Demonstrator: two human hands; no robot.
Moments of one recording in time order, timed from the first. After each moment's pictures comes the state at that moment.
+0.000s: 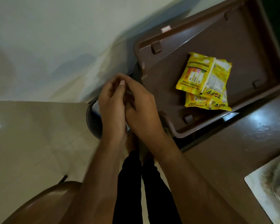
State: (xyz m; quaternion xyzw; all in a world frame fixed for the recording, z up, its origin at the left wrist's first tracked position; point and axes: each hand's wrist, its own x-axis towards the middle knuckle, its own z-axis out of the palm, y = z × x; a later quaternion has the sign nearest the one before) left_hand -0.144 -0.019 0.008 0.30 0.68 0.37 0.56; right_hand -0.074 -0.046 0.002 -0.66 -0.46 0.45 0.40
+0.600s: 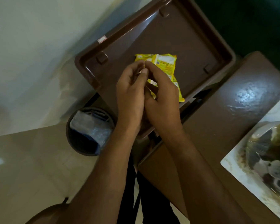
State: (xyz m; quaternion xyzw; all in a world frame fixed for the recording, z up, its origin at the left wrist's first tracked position) left_hand 0.006 -0.040 0.019 0.44 0.56 0.30 0.64; right_hand 0.062 -0.089 0.011 -0.75 -0.34 0.29 0.49
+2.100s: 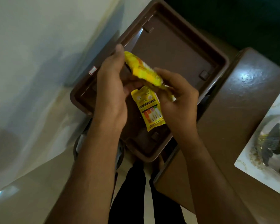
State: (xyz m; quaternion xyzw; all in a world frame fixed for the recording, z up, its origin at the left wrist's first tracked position) left_hand 0.043 0.046 0.041 0.40 0.54 0.23 0.71; right_hand 0.119 -0.077 -0.001 -0.77 -0.28 0.20 0.54
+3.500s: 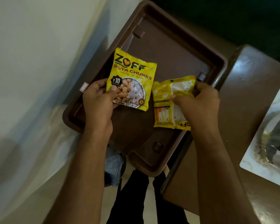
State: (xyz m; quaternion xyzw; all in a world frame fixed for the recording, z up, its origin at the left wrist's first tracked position) left_hand 0.024 0.105 -0.039 0.45 0.61 0.14 0.64; right_hand 0.162 -0.059 -0.017 -0.90 0.03 0.26 0.36
